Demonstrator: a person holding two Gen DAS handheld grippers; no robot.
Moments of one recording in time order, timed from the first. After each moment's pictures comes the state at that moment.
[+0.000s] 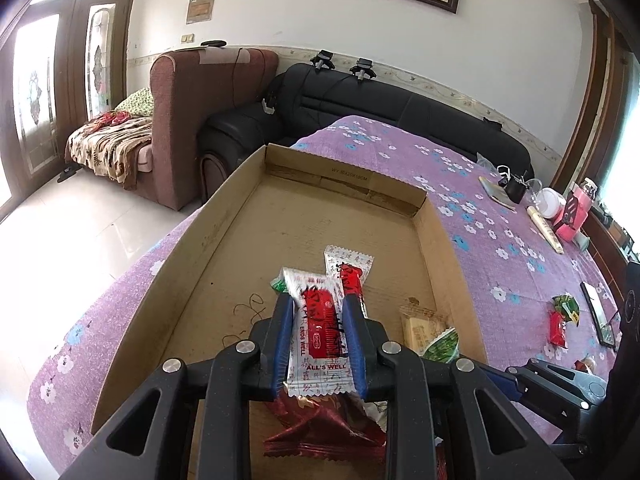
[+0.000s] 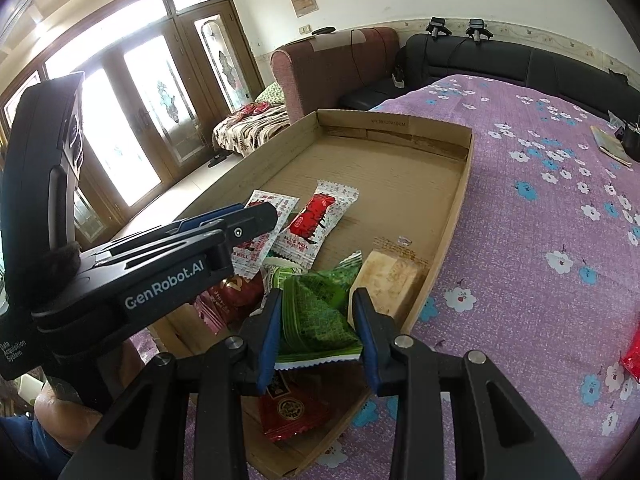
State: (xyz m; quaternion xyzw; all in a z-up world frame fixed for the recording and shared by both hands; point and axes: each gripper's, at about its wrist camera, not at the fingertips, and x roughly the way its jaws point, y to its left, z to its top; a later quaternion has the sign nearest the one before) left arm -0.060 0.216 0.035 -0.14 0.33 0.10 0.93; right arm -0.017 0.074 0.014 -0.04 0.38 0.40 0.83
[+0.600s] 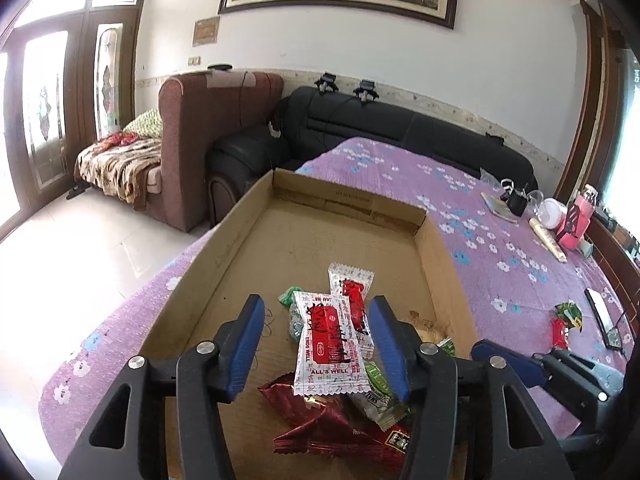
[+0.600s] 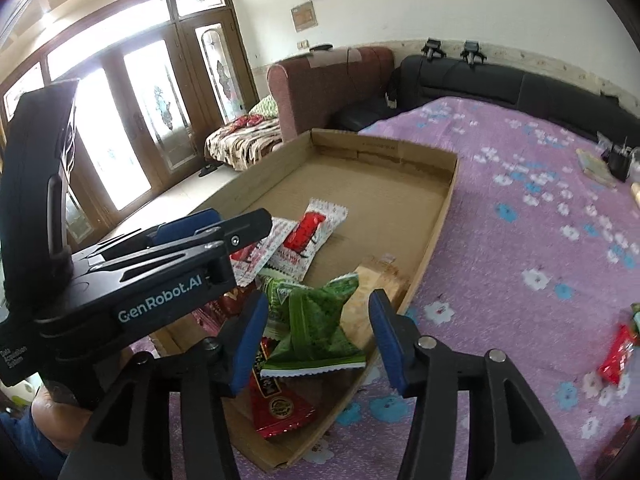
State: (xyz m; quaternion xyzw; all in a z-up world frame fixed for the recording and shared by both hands) left arm -0.077 0.213 0.045 -0.12 0.28 0.12 0.94; right arm -0.028 0.064 0.029 -0.05 0.34 0.38 0.86
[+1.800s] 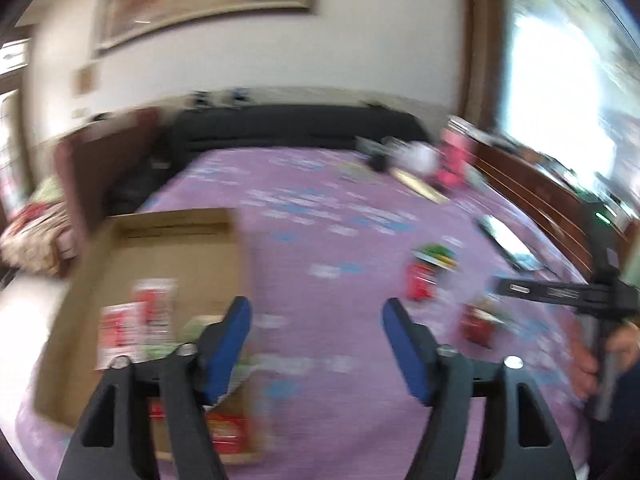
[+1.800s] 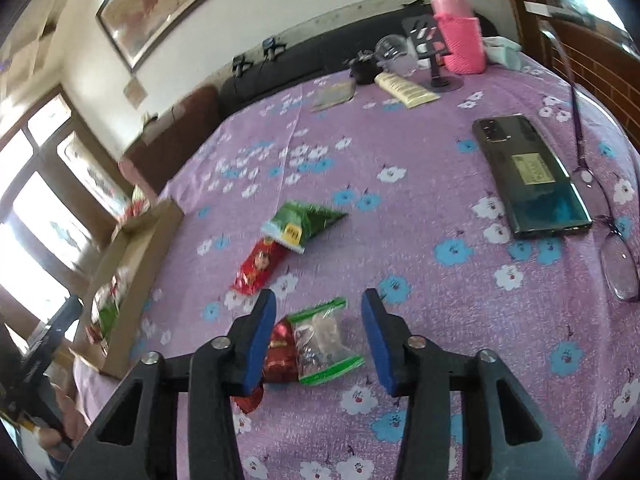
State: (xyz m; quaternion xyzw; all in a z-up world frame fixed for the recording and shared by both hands) left arm -0.087 0.056 0.078 -0.01 0.30 -0.09 0.95; right arm 0.009 -0.223 0.018 0.13 0.41 0.17 0.89
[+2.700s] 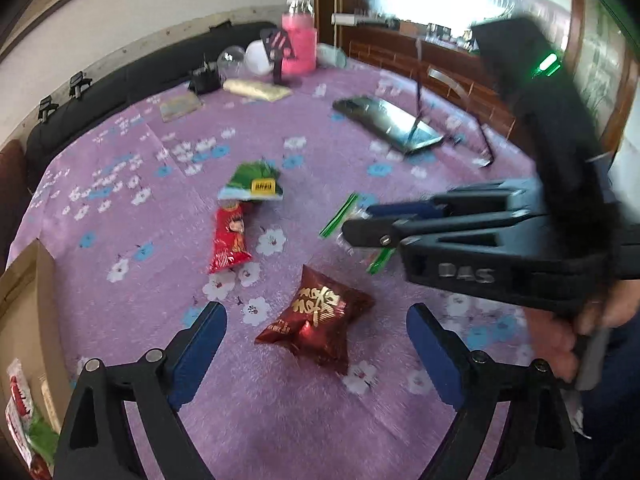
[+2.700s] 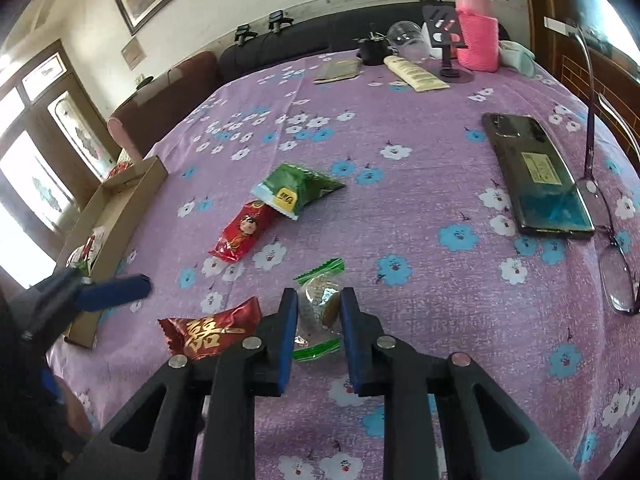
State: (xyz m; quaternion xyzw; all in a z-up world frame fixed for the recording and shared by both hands) left arm -0.035 -0.083 0.031 0.14 0.43 -0.26 0.86; right arm 0.009 -0.215 0.008 0.08 0.44 0.15 0.88
